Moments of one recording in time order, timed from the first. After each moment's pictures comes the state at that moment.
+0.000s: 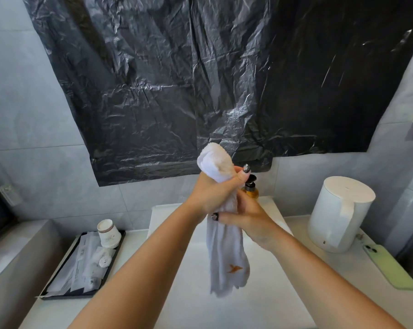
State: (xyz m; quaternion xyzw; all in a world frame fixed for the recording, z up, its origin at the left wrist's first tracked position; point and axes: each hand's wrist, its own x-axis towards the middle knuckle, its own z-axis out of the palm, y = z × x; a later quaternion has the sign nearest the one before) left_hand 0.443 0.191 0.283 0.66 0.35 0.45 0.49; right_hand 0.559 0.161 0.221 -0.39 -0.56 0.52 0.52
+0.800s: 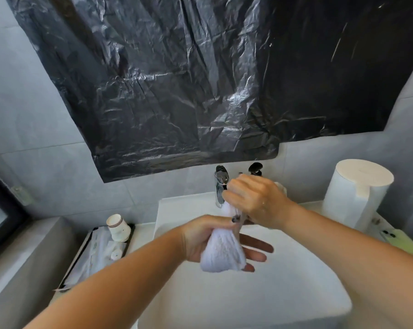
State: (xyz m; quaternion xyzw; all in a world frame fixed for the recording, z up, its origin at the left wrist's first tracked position) left_hand 0.408 0.179 0.217 0.47 0.17 0.00 0.86; right_hand 0.598 0.192 0.218 -0.27 -0.85 -0.34 0.30
